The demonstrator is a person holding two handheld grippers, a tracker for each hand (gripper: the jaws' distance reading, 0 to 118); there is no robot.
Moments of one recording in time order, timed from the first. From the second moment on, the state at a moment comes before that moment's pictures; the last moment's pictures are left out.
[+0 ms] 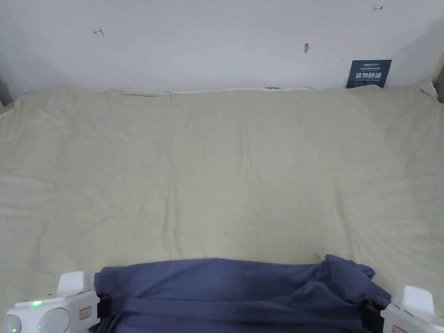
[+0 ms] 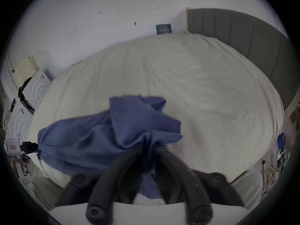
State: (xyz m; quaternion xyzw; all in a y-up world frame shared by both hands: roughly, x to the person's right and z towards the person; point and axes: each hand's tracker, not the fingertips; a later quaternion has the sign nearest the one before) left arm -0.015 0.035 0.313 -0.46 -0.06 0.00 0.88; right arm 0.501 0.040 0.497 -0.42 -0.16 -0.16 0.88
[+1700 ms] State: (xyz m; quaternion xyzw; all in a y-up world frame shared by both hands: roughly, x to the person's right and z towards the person) left arm -0.097 0.034 0.281 -0.49 -0.19 0.24 0.82; right arm 0.409 0.193 0.434 -0.14 -0.14 0.02 0.98
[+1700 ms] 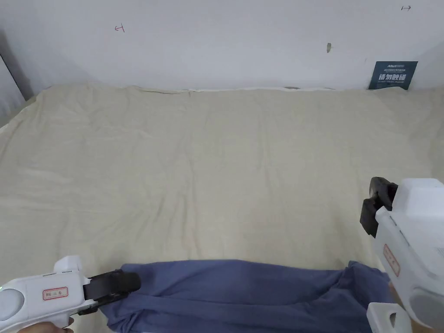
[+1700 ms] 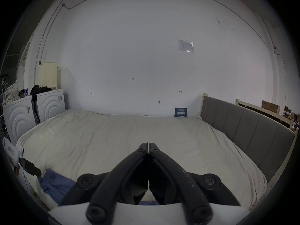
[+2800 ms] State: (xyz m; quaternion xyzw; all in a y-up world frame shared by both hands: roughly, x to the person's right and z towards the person) left arm -0.111 0.099 0.274 -0.42 -0.11 0.14 0.89; right arm 0.431 0.192 0.435 -0.16 -0.14 0.00 0.98
